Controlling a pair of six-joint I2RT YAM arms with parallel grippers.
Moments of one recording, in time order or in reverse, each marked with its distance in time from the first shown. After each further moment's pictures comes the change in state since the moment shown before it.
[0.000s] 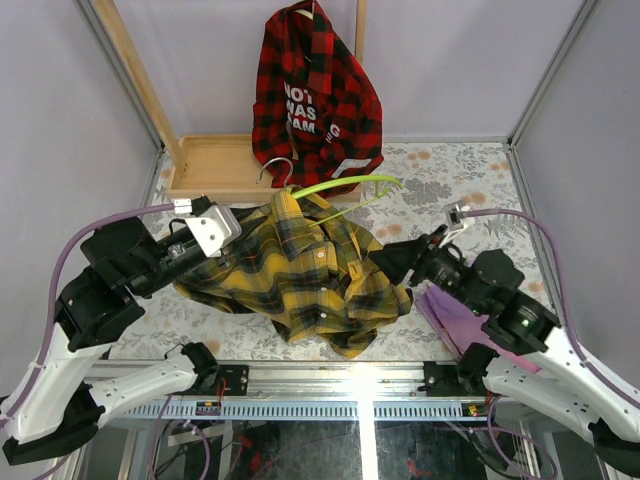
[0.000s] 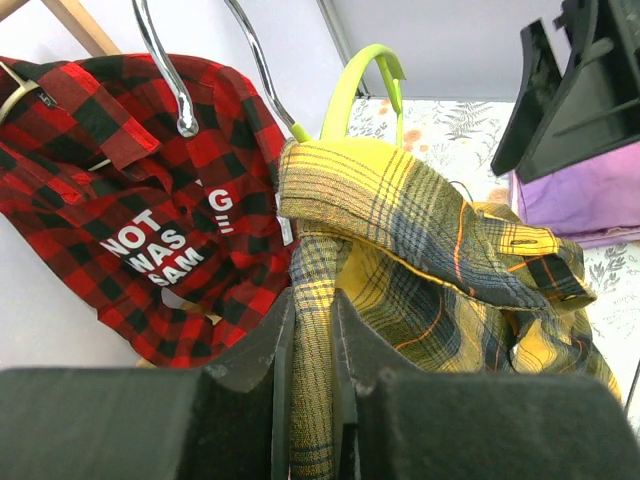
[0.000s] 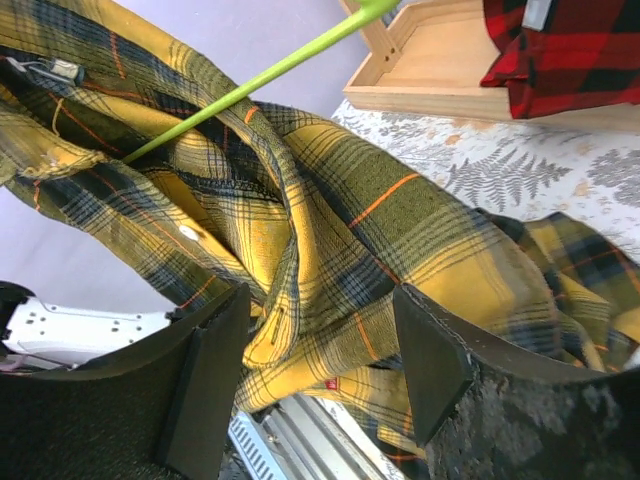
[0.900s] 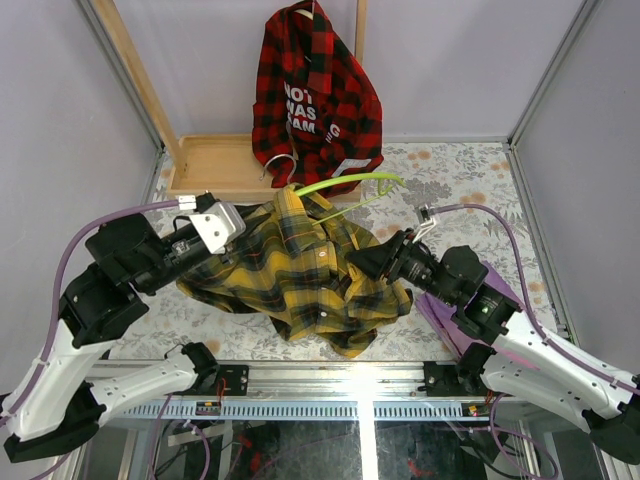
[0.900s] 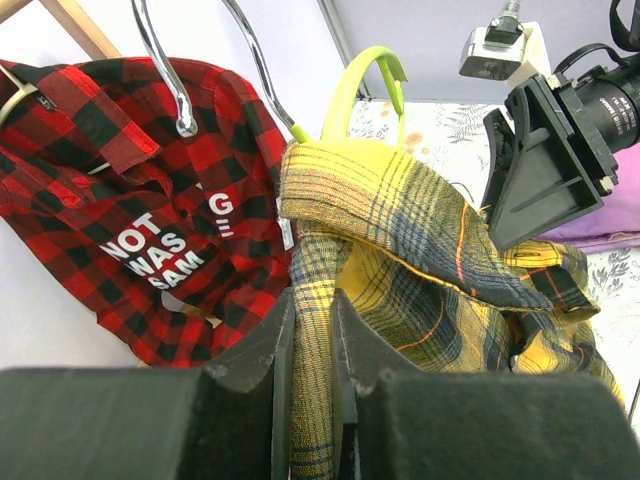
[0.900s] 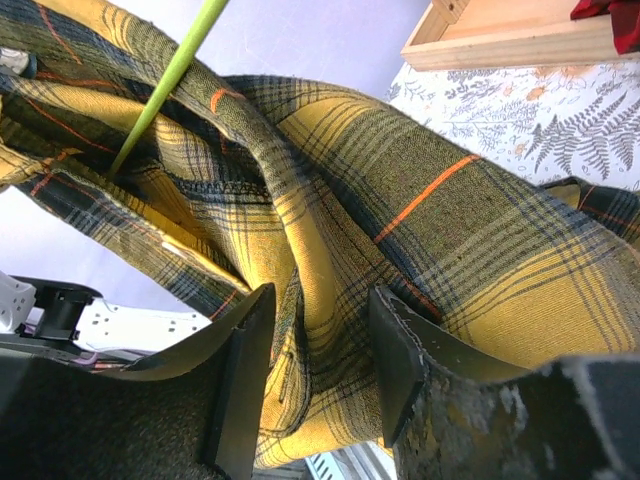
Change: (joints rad) left arm 0.000 0.021 0.000 0.023 -0.005 -0.002; right arm 0.000 0.160 -0.158 0.358 -0.111 0.216
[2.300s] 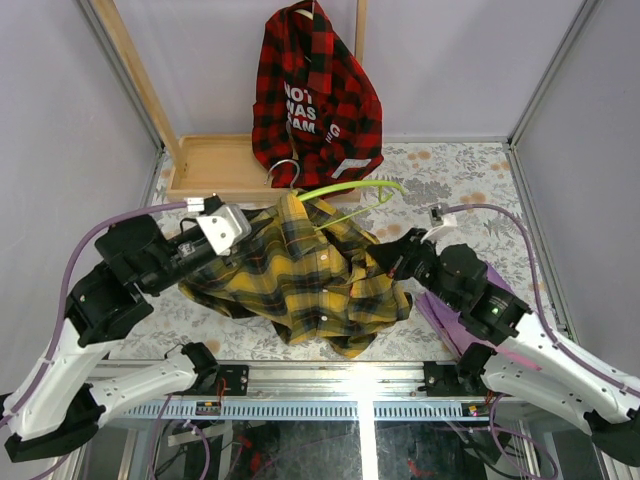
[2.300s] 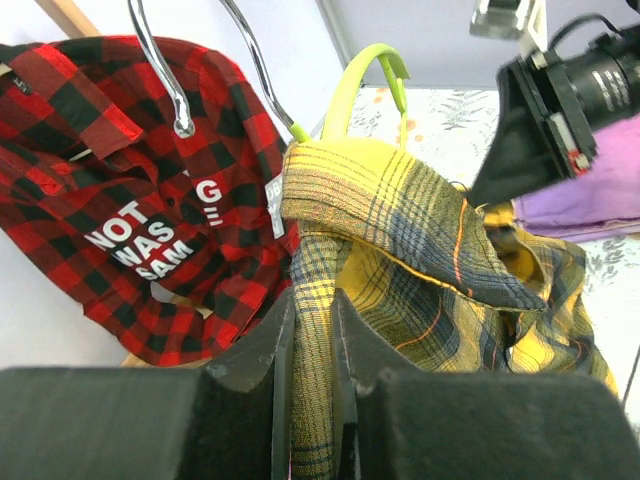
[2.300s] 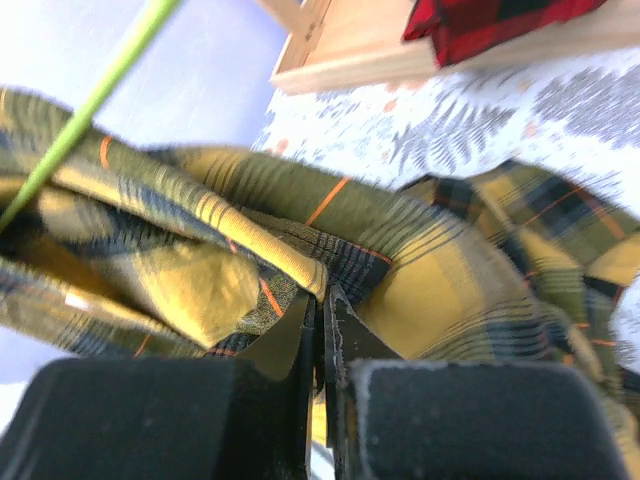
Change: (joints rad) left arm 0.000 0.001 -0.035 0.005 -0.013 -0.002; right arm 0.006 -0.016 0.029 -0.214 0.202 -0.024
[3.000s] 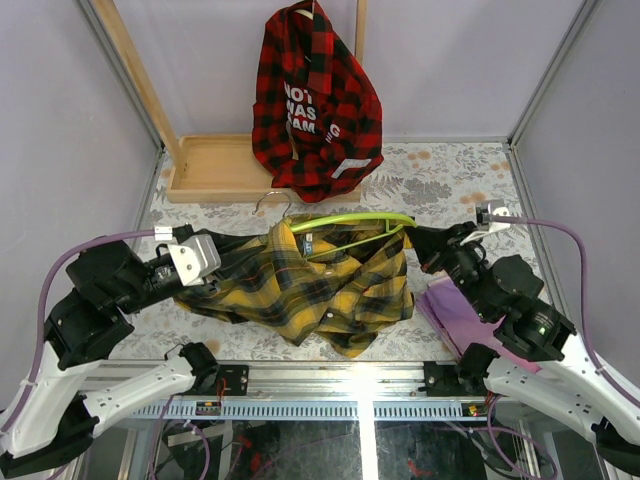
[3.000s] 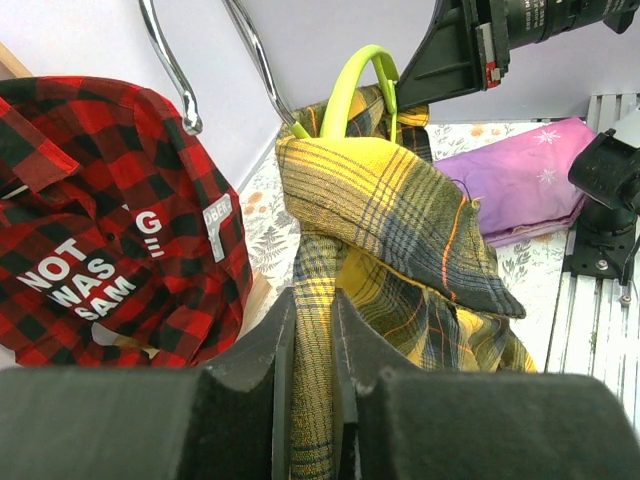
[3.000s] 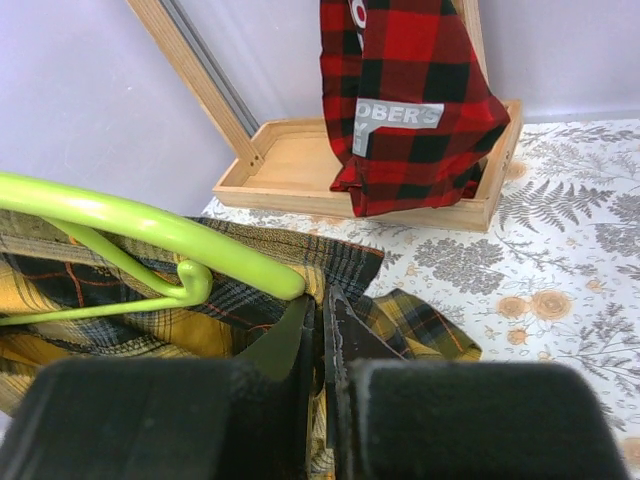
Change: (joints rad) left arm 0.000 -0.148 -0.065 -0.014 0.183 -0.056; right arm 0.023 -0.162 0.161 -0.129 0.278 -0.377
